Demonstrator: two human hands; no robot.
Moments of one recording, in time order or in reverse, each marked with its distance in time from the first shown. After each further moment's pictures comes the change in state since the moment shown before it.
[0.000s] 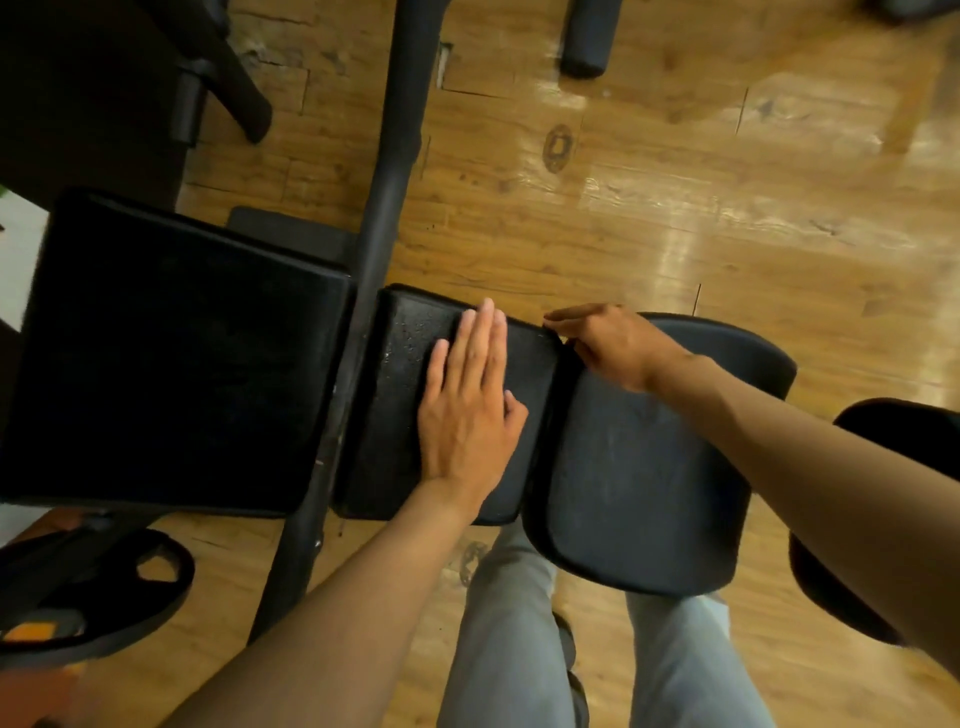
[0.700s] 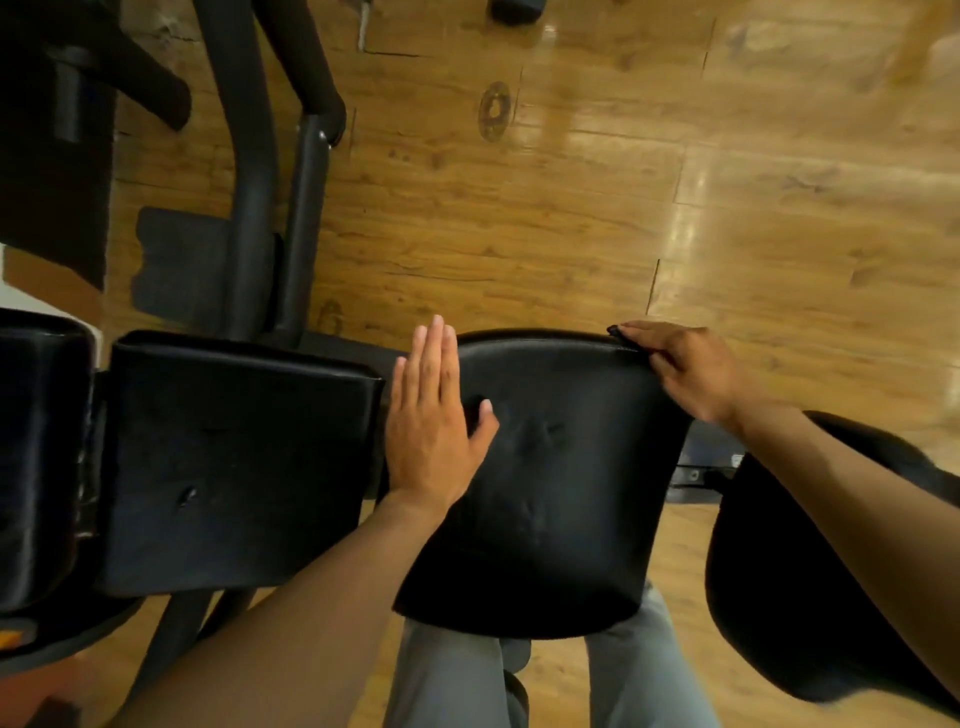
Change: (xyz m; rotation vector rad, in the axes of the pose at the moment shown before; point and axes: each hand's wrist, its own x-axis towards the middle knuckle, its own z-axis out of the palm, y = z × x) left_hand 0.041 0.141 0.092 0.034 -0.219 -0.058; right_hand -0.121 0.239 0.034 0.344 0.130 0.281
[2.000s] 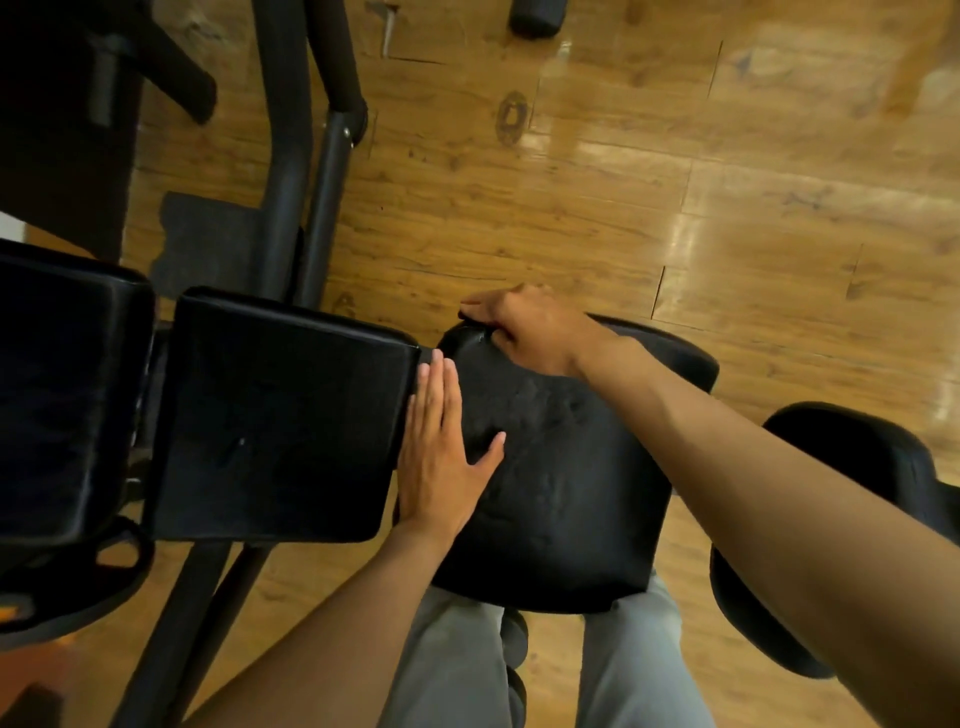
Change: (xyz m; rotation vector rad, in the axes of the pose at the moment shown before) left_hand -0.064 -0.018 0.007 -0.286 -0.054 -0.098; right_hand 0.058 -0.179 0.026 -0.251 -0.185 -0.403
